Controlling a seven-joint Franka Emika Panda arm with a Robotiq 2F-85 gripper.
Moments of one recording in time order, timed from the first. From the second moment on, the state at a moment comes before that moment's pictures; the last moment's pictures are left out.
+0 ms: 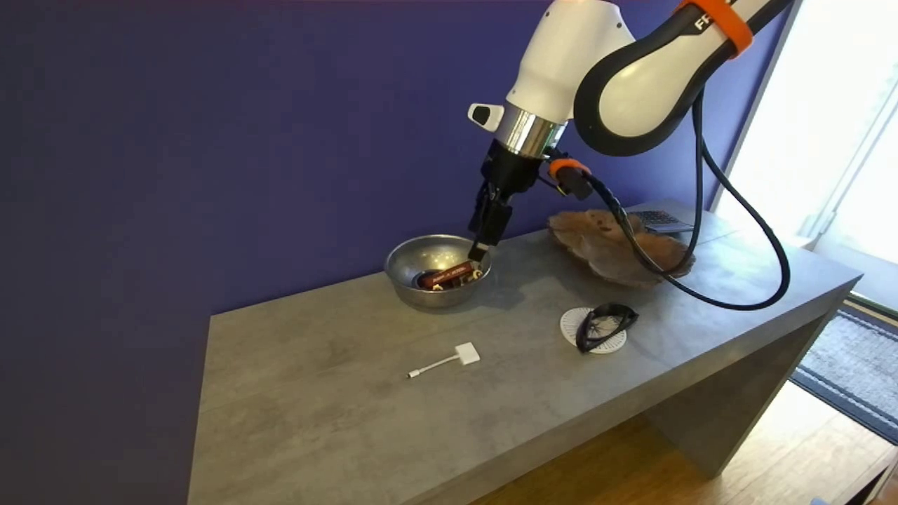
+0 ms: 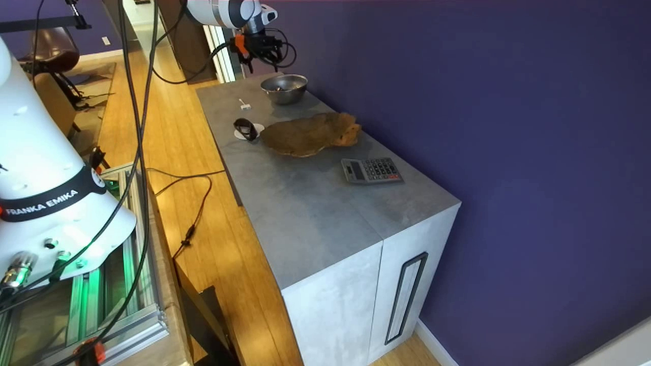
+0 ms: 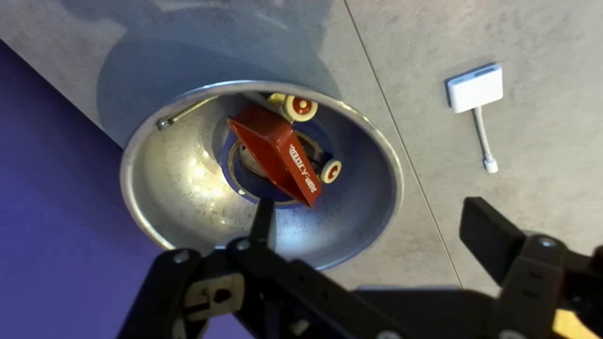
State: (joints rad) arm 0.41 0.64 0.28 -1.82 -0.10 2.80 -0.30
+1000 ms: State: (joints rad) arm 0.41 0.85 0.25 -1.59 -0.11 2.81 -0.29
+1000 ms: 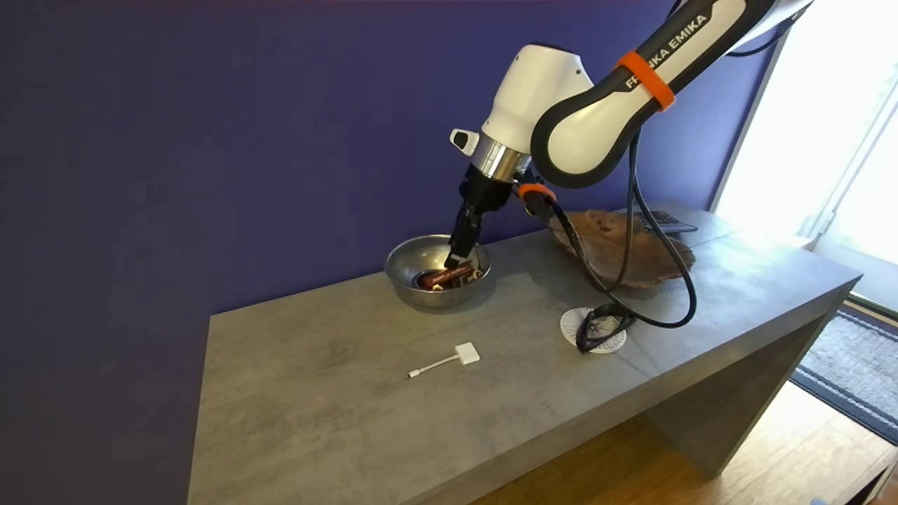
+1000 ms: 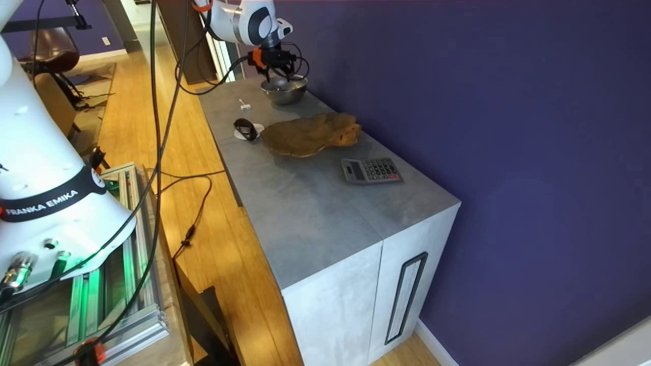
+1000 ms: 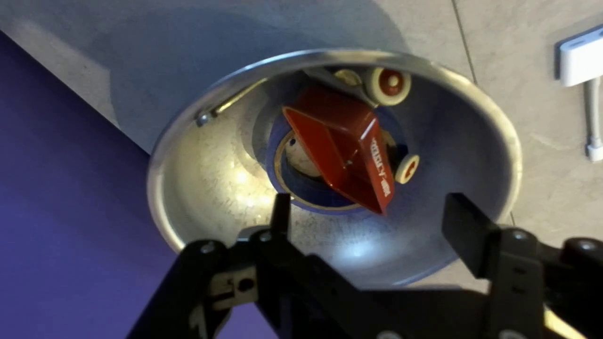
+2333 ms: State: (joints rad) arm 0.43 0.93 0.27 -1.41 -0.12 2.59 -0.29
